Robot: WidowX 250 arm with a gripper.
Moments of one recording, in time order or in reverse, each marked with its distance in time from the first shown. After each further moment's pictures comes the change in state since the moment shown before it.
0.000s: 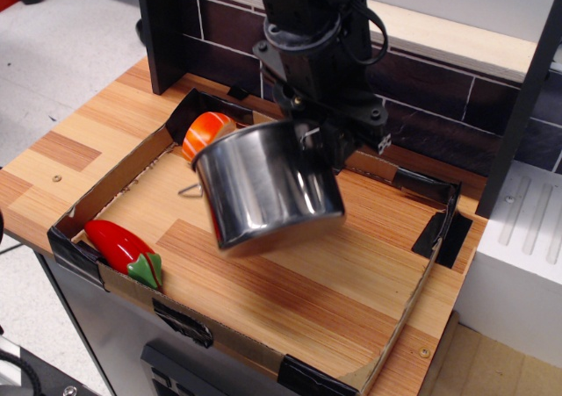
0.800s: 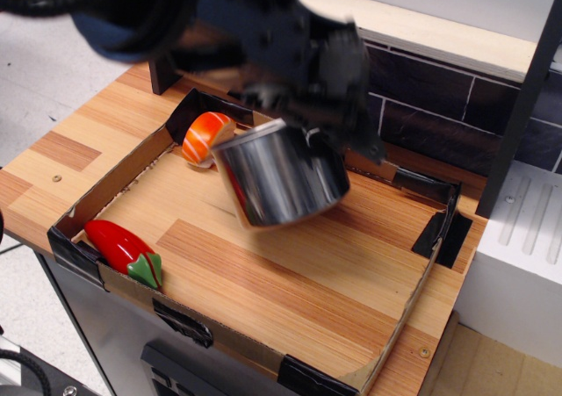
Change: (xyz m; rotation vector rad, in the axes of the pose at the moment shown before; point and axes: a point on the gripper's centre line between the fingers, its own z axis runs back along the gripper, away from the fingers) arm 0.013 -0.005 -0.021 0.200 -0.346 -0.086
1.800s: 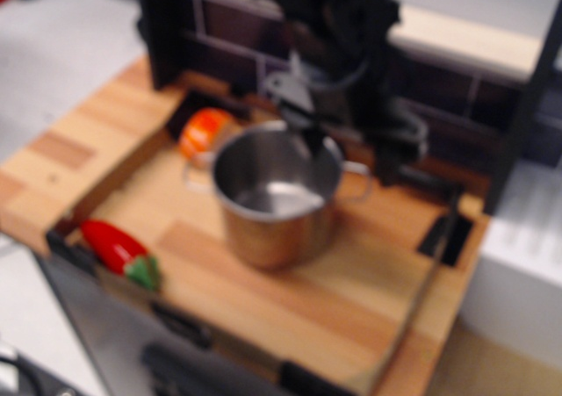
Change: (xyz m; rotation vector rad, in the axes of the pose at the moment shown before) arm -0.005 -0.015 0.012 -0.178 0.348 0.341
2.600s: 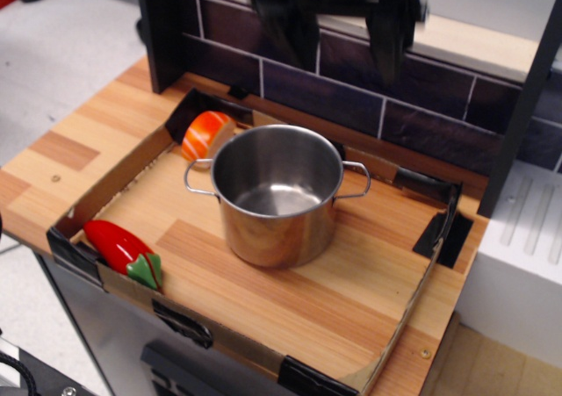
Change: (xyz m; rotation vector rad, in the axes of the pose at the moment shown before) arm 0.031 0.014 0.085 -0.096 -0.069 0.119
